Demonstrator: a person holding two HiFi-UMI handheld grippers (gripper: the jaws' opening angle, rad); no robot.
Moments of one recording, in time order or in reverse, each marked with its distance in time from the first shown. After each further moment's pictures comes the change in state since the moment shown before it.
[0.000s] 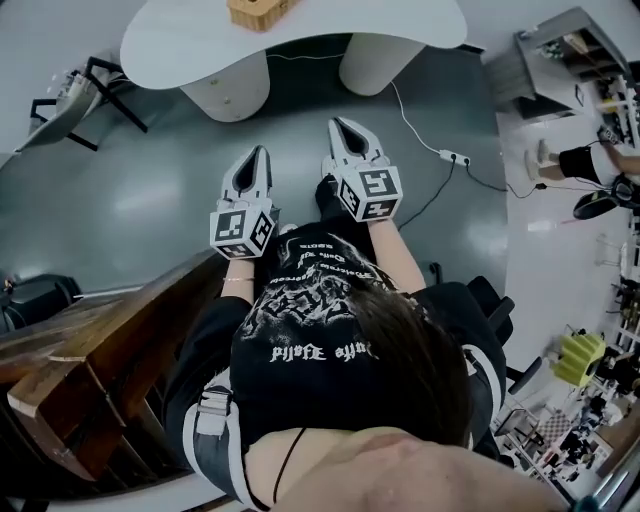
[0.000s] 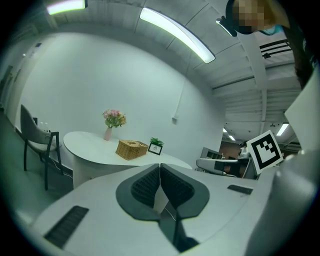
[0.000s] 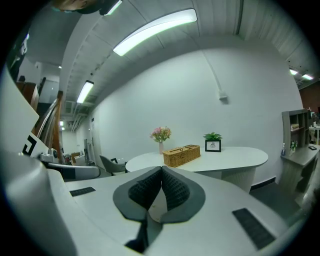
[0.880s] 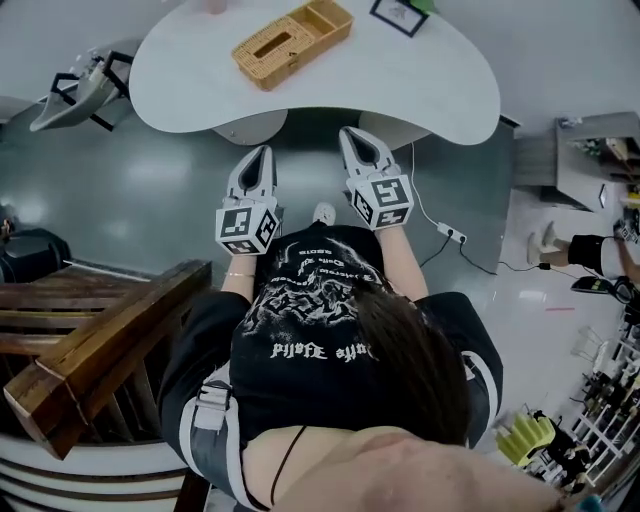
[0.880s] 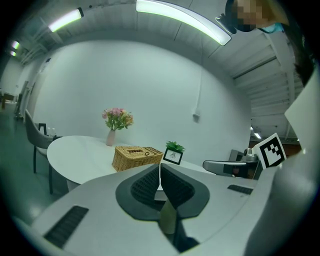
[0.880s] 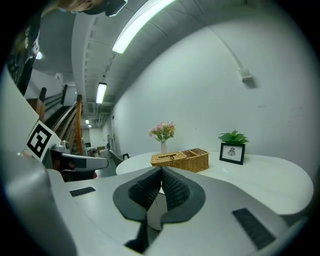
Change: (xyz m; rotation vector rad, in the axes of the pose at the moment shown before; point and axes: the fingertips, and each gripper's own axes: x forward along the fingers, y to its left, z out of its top) left arm 0.249 0.019 0.040 -0.010 -0.045 0.243; right arm 0.190 -0.185 0.054 -0.089 0.048 0.295
